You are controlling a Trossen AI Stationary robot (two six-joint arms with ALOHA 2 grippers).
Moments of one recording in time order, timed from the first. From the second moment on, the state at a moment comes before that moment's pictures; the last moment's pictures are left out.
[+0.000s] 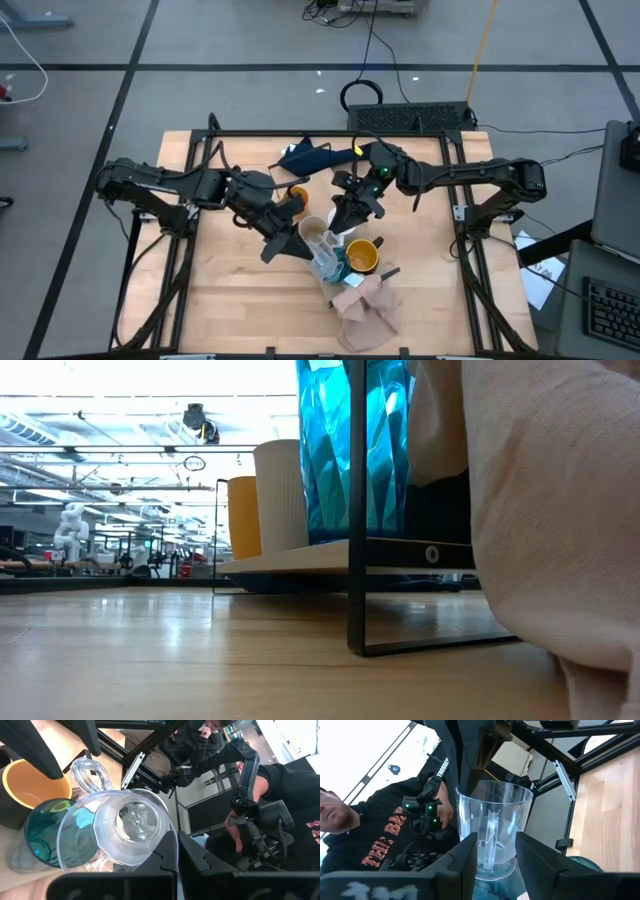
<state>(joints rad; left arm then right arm) -0.18 1.44 1.48 -0.42 0.42 -0.81 -0.14 1.54 1.10 0.44 -1.02 1.01</state>
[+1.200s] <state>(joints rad) -0.16 1.44 1.48 -0.42 0.43 -0.82 -0.12 1.54 1.10 0.45 -1.00 1.03</state>
